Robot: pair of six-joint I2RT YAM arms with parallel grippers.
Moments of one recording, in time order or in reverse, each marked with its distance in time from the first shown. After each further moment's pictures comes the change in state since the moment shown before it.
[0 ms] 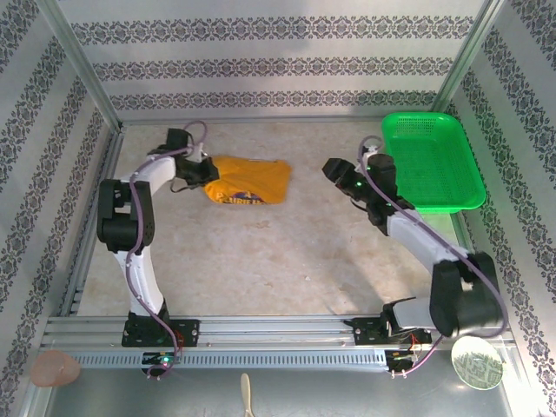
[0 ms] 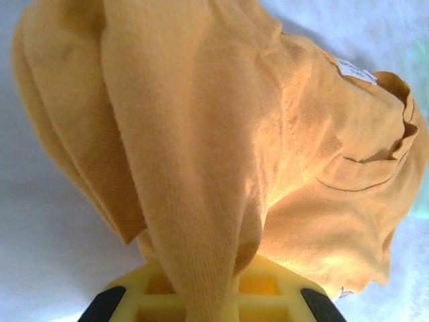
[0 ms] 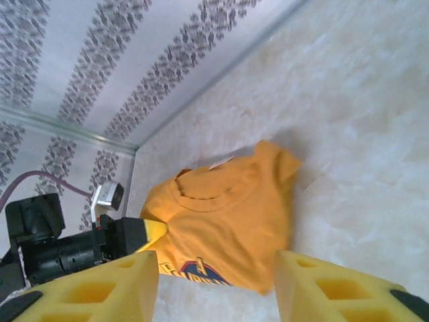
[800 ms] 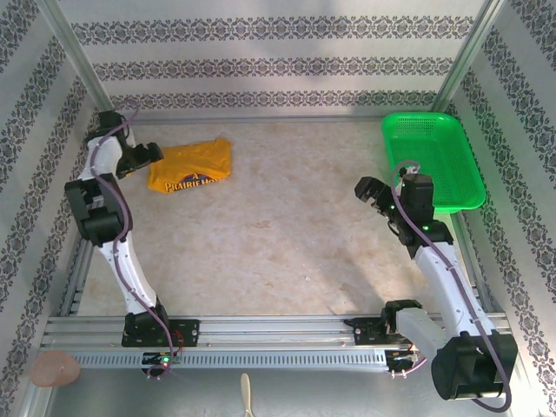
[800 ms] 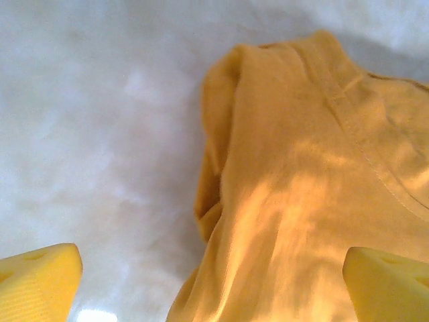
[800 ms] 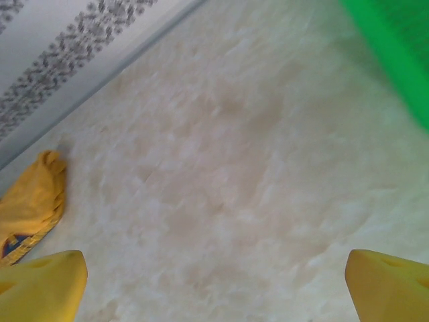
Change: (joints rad) left arm 0.333 0.099 0.342 -0.264 -0.344 0.126; right arm -0.178 -0.352 -0.027 -0.550 0.244 -0.283
